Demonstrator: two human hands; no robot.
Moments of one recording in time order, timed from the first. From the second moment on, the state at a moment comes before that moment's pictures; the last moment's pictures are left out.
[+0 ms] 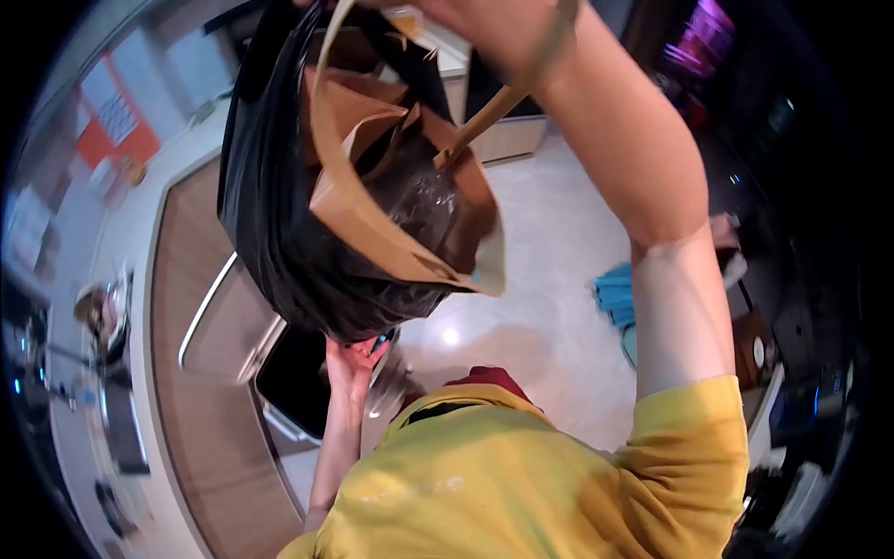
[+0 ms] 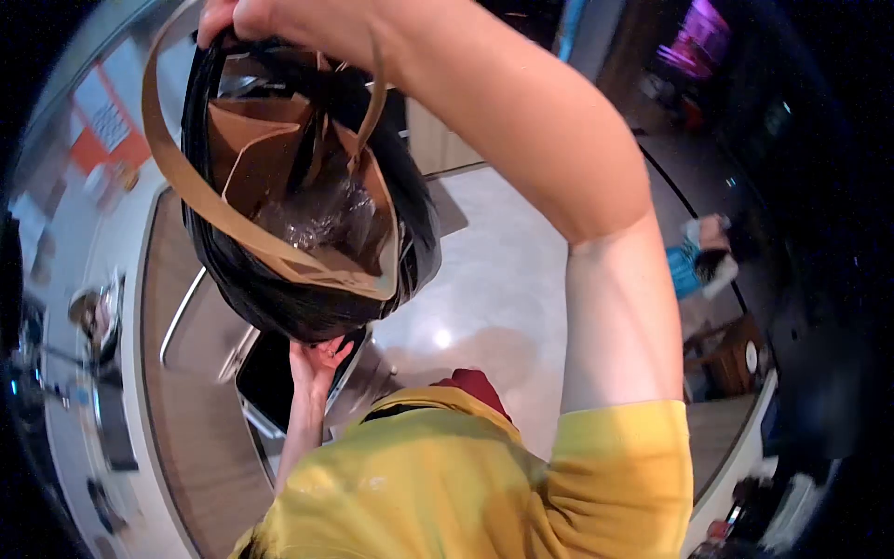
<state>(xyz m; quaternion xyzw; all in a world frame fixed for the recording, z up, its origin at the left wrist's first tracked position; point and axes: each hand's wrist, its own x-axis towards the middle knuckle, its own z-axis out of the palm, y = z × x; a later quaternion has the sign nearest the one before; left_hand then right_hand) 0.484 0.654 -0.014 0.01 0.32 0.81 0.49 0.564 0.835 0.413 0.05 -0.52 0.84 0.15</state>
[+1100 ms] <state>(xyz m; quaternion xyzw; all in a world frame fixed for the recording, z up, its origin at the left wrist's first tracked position) 0.638 1.050 -0.112 -0.16 0.37 0.68 0.62 0.756 1.280 0.314 -0.05 -0.22 0.97 0.14</state>
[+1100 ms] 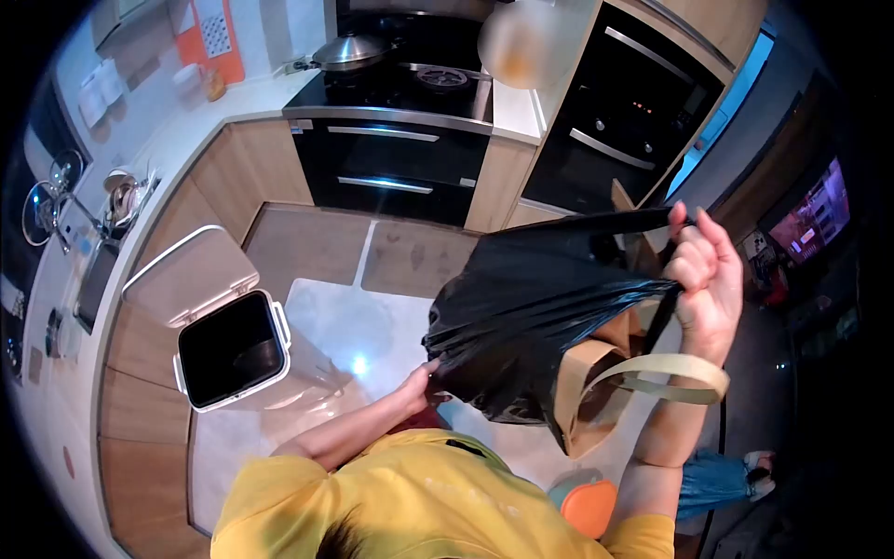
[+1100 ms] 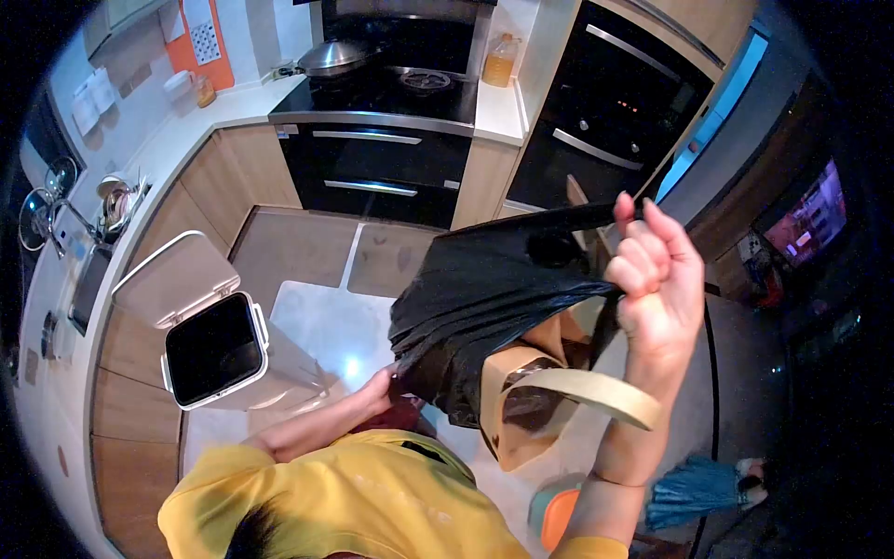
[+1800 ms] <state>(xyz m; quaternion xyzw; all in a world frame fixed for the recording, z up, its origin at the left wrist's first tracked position) 0.505 1.271 -0.173 -0.10 0.42 0.59 0.68 0.669 1.496 0.220 -0.12 -0.19 0.95 0.20</state>
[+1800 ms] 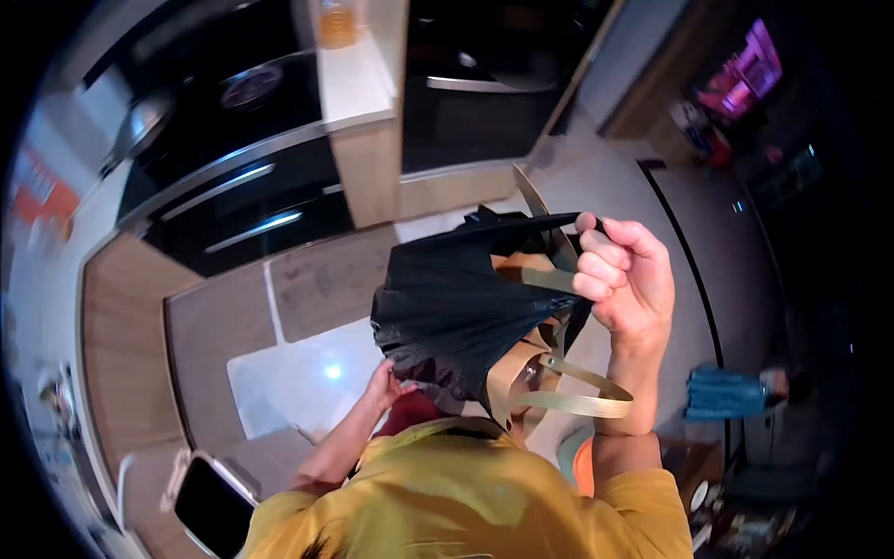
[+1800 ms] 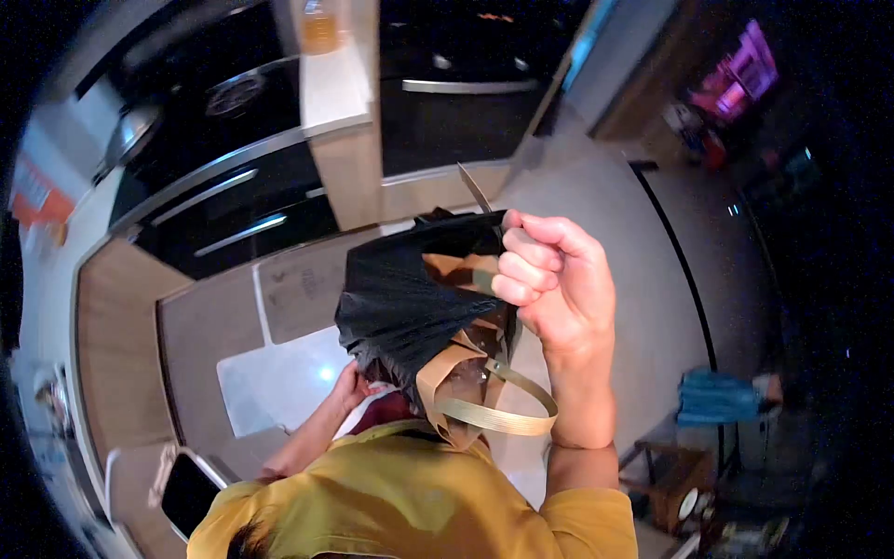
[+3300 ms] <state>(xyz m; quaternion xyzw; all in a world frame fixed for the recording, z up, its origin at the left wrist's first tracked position) 0.311 1.662 -0.232 0.31 0.57 0.27 0.72 0.640 1.647 0.044 -0.40 -0.05 0.61 0.68</state>
